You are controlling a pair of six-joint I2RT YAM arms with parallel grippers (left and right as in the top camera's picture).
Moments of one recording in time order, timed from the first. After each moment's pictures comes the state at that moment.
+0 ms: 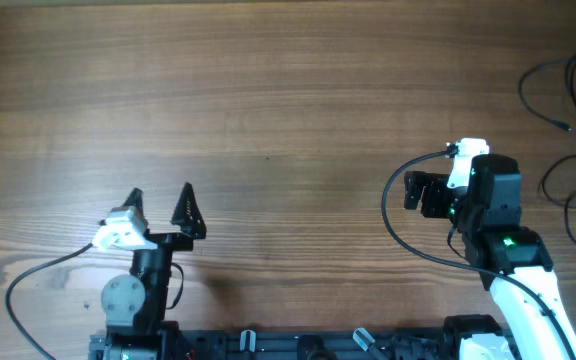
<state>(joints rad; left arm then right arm) -0.05 0.01 0.02 -0.04 -0.01 -0.39 0.04 0.97 0.57 -0.41 -0.09 0.15</state>
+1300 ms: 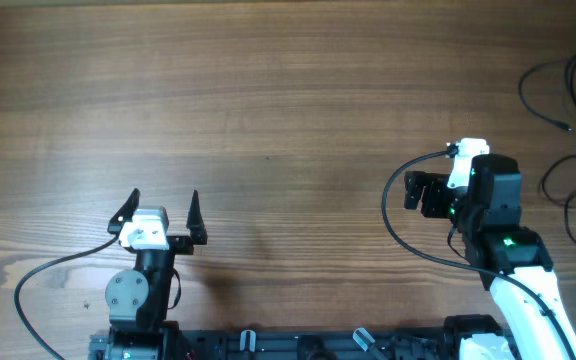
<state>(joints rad) -0.05 0.01 0.01 -0.07 -0.02 -0.02 0.04 0.97 0.57 -0.41 -0.09 0.15</state>
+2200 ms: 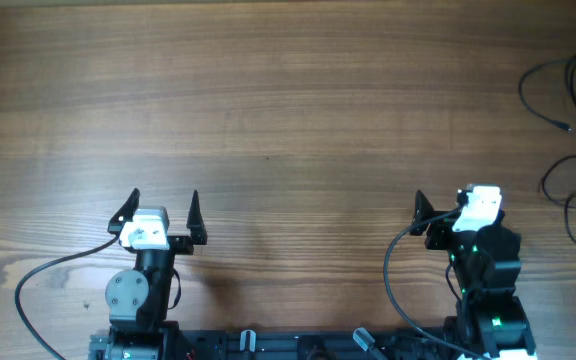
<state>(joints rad) -0.05 0.01 0.01 -0.07 -0.02 -0.01 0.04 0.41 0.15 -0.19 0.01 0.12</state>
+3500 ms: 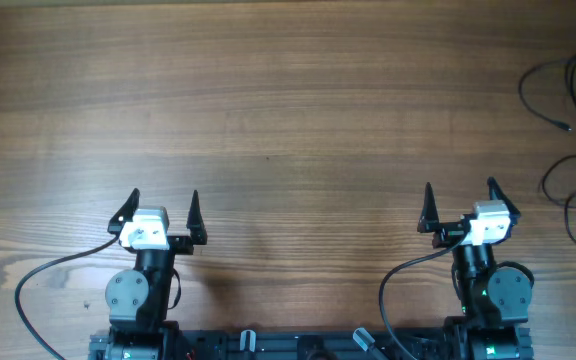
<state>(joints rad) -0.05 0.01 0.01 -0.07 -0.02 -0.01 0.04 0.02 0.02 0.00 0.00 -0.11</state>
